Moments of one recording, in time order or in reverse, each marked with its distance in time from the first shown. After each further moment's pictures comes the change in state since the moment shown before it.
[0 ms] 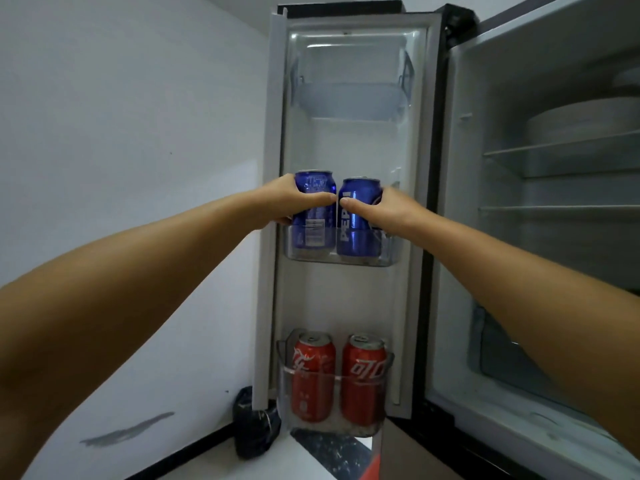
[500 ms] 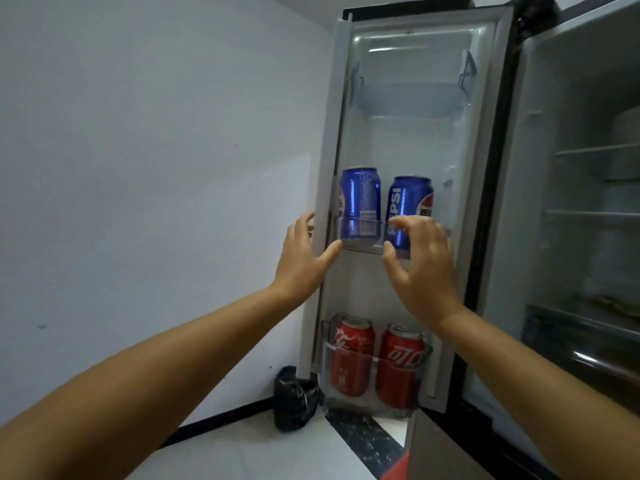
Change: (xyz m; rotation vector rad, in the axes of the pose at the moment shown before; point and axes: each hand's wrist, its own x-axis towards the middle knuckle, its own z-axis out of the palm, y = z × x) left_hand -0.104 -0.058 0.050 -0.004 0.502 0.039; right_hand -0.080 0.019 0.067 -0.165 0.555 -0.561
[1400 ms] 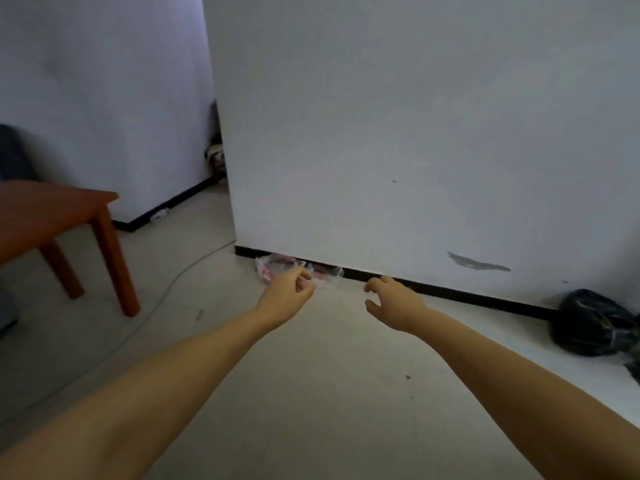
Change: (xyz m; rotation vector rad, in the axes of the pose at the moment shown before) left_hand -0.437 -0.197 -0.583 0.651 0.097 -0.869; right_hand -0.258 -0.601 0.225 0.438 -1.390 -0.278
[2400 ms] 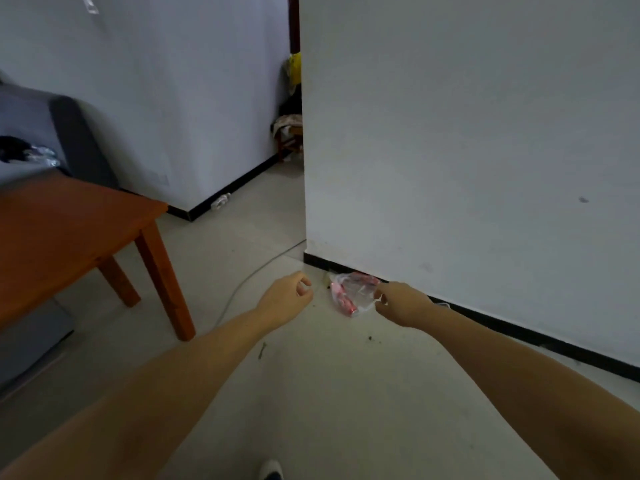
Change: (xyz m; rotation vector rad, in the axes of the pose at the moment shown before) left_hand 0.418 -0.370 -0.174 0.118 -0.030 -0.267; right_hand 0.594 -0.191 0.112 0.024 -0.277 -0.153
